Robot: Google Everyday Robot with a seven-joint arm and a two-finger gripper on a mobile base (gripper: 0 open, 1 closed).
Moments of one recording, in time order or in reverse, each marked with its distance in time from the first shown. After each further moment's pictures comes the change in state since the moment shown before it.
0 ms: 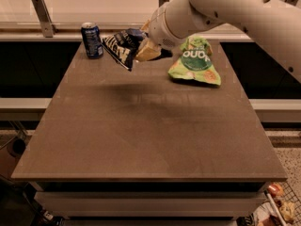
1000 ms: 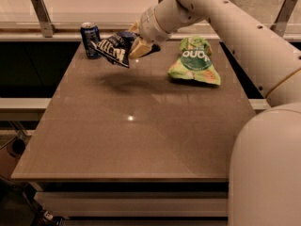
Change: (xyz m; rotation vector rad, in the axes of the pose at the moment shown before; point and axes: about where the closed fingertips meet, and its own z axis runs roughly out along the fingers) arm 0.012 -0.035 0.077 -0.164 -0.130 -0.169
